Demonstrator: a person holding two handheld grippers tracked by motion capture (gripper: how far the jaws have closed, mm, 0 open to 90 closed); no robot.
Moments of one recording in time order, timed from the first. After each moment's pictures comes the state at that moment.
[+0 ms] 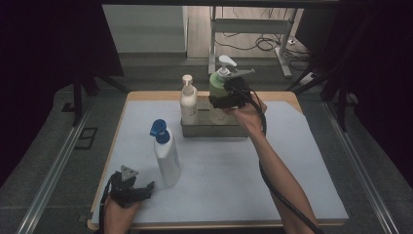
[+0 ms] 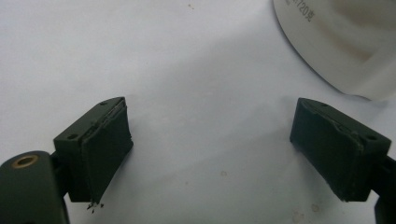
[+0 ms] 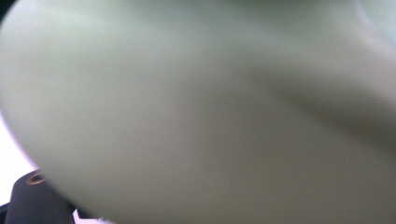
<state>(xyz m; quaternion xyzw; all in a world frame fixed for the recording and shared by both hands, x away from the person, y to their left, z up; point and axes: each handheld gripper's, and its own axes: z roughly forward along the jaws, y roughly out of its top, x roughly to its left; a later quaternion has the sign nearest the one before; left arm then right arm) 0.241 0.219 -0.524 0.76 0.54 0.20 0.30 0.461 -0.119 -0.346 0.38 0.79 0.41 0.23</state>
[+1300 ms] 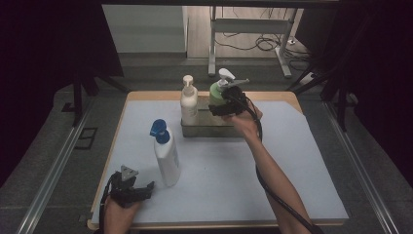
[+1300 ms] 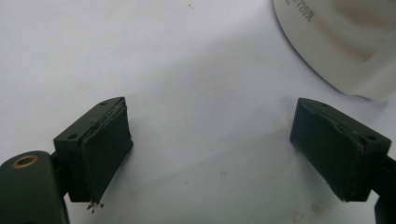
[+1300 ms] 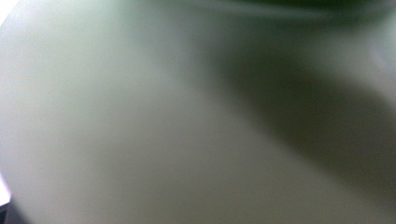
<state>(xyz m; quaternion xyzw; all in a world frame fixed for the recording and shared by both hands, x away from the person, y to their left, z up) 0.241 0.219 -0.524 0.76 0.54 0.20 0.30 0.477 -0.119 -0.395 0.40 0.81 0.38 0.21</state>
